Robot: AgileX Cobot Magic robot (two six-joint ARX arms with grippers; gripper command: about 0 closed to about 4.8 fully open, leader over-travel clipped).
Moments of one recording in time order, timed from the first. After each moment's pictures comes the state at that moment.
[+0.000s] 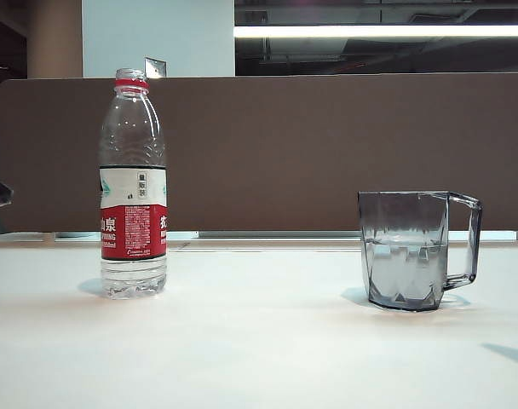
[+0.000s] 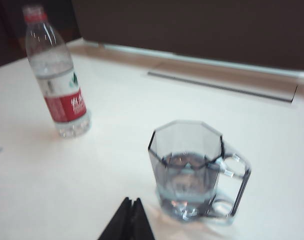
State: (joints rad) left arm -0.41 0.36 0.07 0.02 0.09 -0.11; right arm 0.65 0.00 0.22 -0.33 0.10 0.05
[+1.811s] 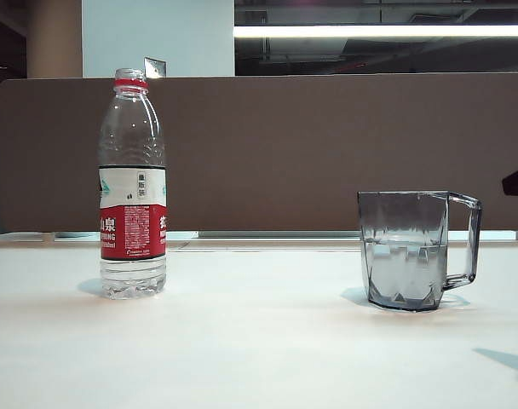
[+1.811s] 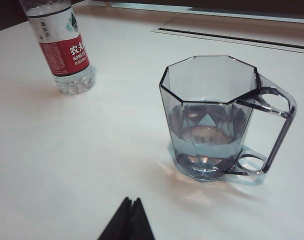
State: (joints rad) left arm -0.05 0.11 0.06 0.36 0.09 -0.11; right arm 0.65 0.00 0.03 -0.23 0.05 0.08
